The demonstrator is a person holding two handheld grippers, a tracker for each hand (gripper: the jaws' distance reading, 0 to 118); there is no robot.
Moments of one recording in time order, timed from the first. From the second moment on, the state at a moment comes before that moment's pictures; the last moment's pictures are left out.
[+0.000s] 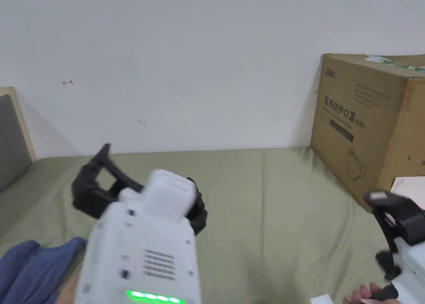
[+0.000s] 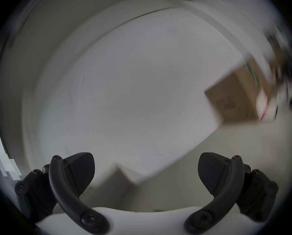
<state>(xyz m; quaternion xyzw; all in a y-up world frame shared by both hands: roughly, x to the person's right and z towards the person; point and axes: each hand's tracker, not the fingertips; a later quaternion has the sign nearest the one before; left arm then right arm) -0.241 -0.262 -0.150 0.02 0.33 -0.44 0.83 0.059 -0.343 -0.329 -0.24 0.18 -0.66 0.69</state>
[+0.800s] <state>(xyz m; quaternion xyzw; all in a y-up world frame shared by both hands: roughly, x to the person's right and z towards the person) -0.286 -0.244 -0.120 0.06 0.29 -0.01 0.96 -0.017 -0.264 -0.266 0.03 0.20 0.01 0.98</state>
